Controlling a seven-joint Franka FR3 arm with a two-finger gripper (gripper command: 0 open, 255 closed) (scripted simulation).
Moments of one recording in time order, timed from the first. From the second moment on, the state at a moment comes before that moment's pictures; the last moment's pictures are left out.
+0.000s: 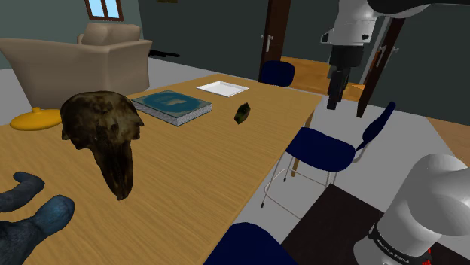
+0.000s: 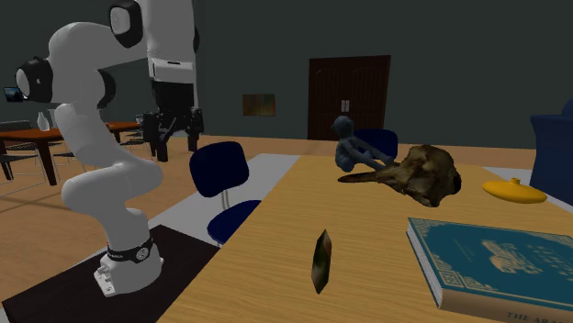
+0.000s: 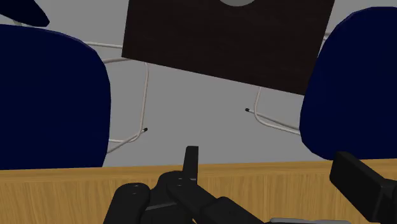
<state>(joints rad) 0.01 -0.75 0.00 -2.26 0.01 1.42 -0.17</state>
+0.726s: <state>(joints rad) -0.07 -0.45 0.12 -2.13 0.07 1.61 0.21</state>
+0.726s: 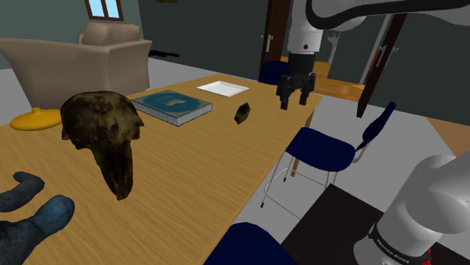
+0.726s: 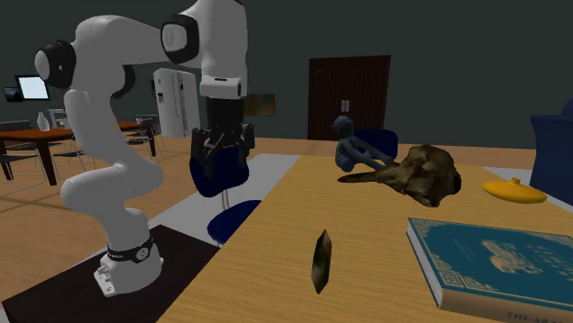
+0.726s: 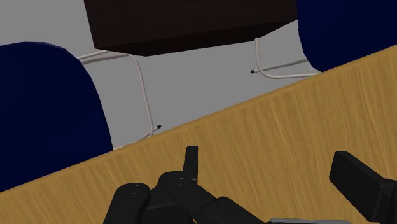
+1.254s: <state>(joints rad) -0.12 -0.15 0.17 -1.92 0.04 1.70 0.53</state>
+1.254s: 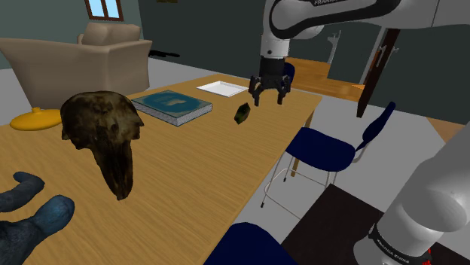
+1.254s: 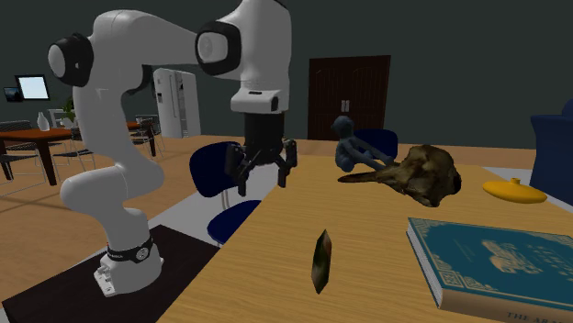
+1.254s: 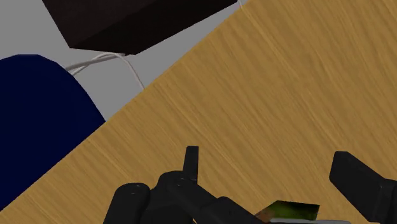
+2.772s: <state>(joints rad) -0.15 0.36 0.12 -1.47 -0.04 1.79 1.00</state>
